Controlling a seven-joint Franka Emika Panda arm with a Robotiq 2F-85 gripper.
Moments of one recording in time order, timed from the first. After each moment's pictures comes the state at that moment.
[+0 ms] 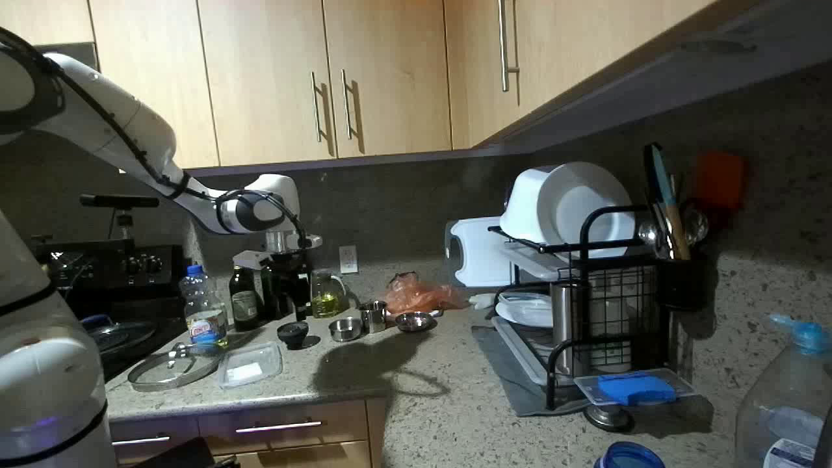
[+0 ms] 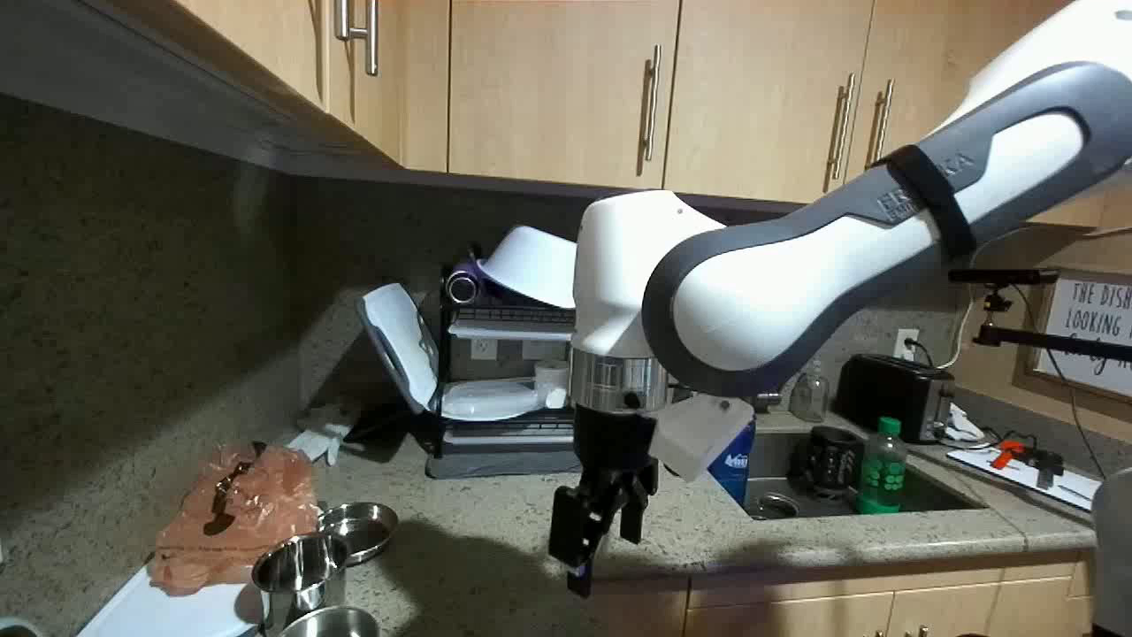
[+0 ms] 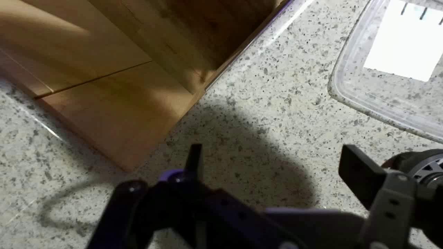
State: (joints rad) arm 0.13 -0.30 0.24 -2.50 0.07 2.21 0.26
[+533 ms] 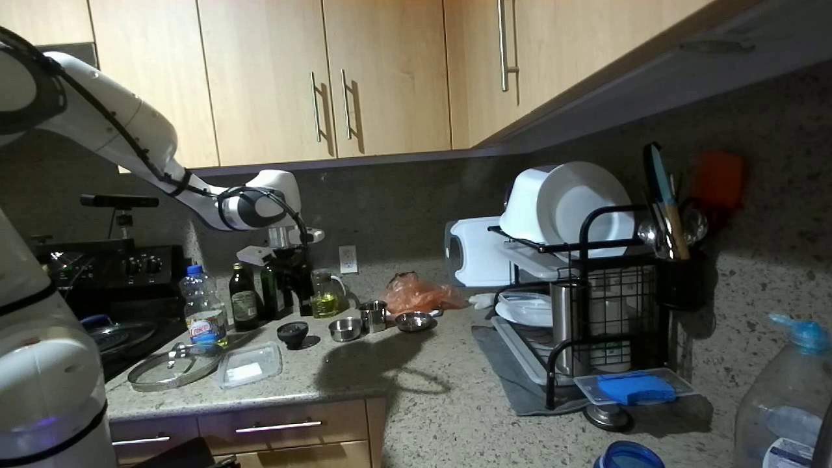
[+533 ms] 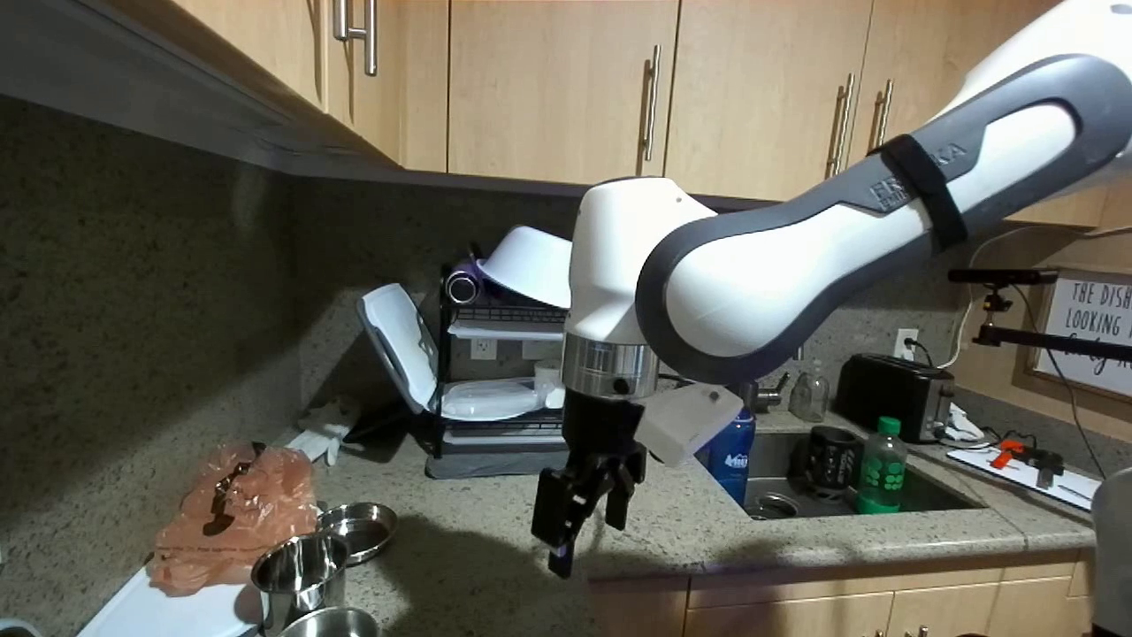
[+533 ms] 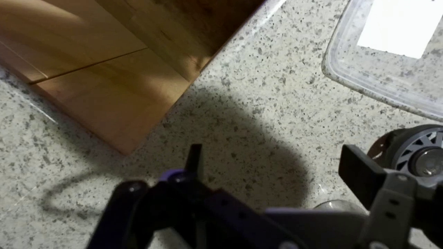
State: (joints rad) arm 0.13 -0.29 0.24 -2.47 0.06 2.24 0.28
